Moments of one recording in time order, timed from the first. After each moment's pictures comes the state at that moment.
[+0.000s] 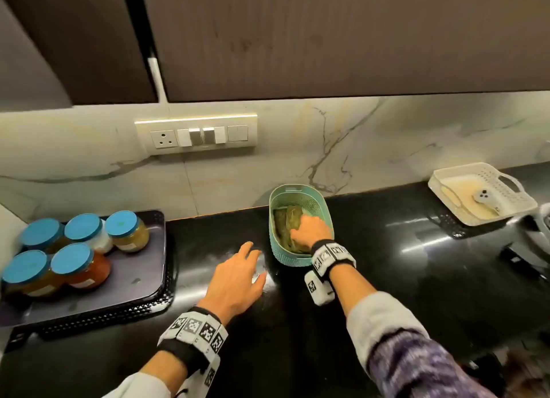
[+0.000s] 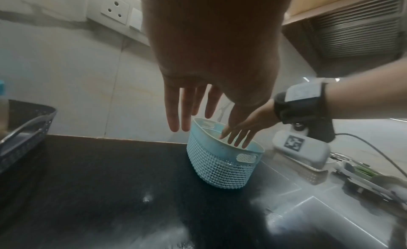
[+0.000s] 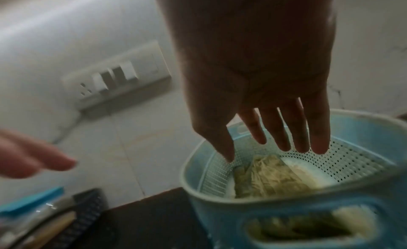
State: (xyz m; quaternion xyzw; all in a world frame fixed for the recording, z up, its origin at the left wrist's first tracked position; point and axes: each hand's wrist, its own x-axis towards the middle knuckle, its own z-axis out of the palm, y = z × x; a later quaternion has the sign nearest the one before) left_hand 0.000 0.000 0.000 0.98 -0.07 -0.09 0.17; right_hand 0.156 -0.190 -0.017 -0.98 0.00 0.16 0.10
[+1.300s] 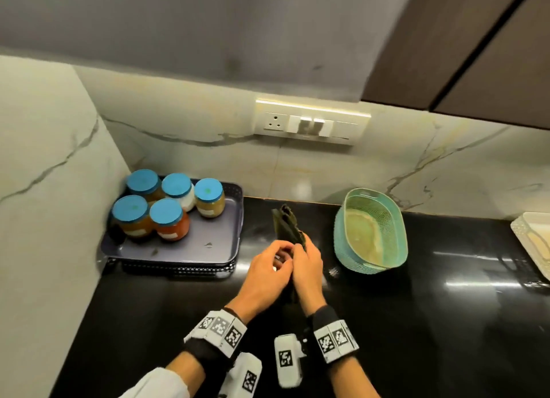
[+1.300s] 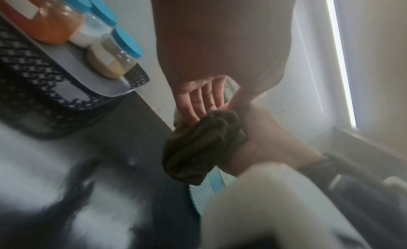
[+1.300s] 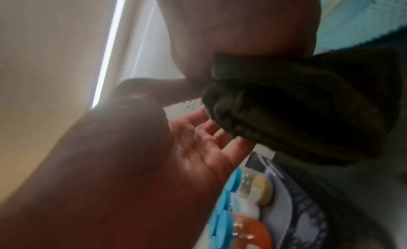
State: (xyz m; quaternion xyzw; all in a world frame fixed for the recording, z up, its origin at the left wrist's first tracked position) left_hand -0.042 0.087 -0.017 0.76 0.12 0.01 0.64; right_hand 0.014 -0.007 -0.017 -0.79 0.07 0.09 0.60
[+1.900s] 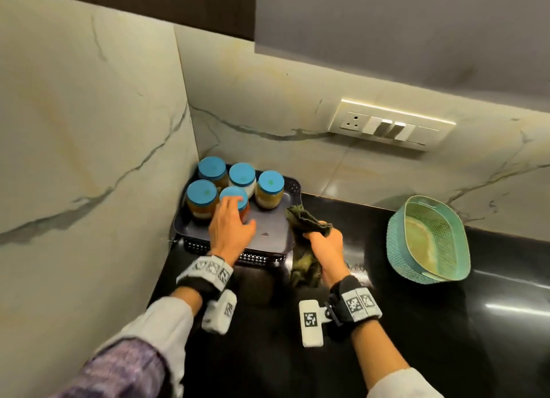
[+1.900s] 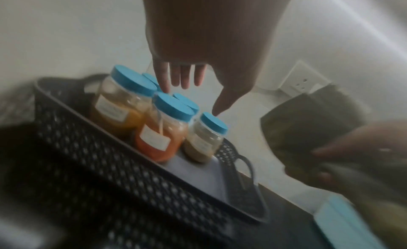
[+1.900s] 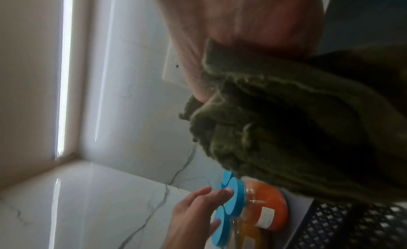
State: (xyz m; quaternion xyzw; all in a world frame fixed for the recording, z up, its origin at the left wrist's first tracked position) left_hand -0.066 0.294 -0.040 0.88 0.27 0.14 0.36; right_hand -0.001 0.099 -0.003 -0.76 0.11 0.19 0.61
